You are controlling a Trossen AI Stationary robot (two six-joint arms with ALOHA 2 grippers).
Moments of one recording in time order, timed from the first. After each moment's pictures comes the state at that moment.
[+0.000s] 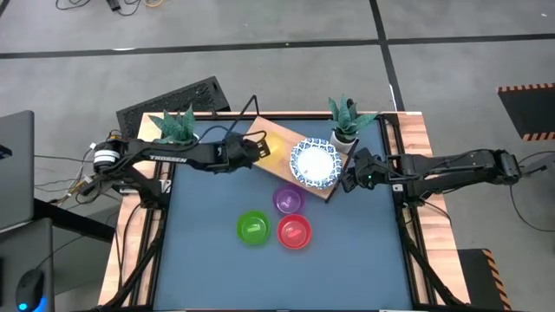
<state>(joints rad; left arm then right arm) 0.19 1.53 1.00 -0.27 -0.48 -1.48 -0.06 0.88 0.55 -0.59 0.37 0.86</state>
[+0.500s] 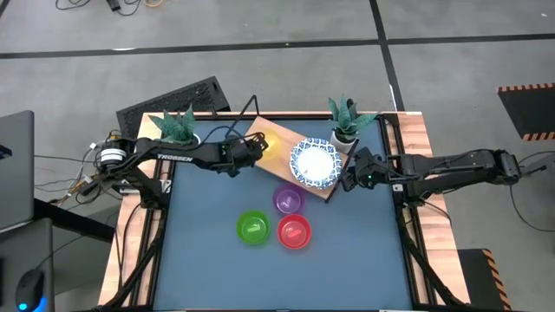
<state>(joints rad) 0.22 1.59 1.00 -0.29 -0.51 -1.77 -0.05 0.88 0.55 -0.59 0.39 0.87</state>
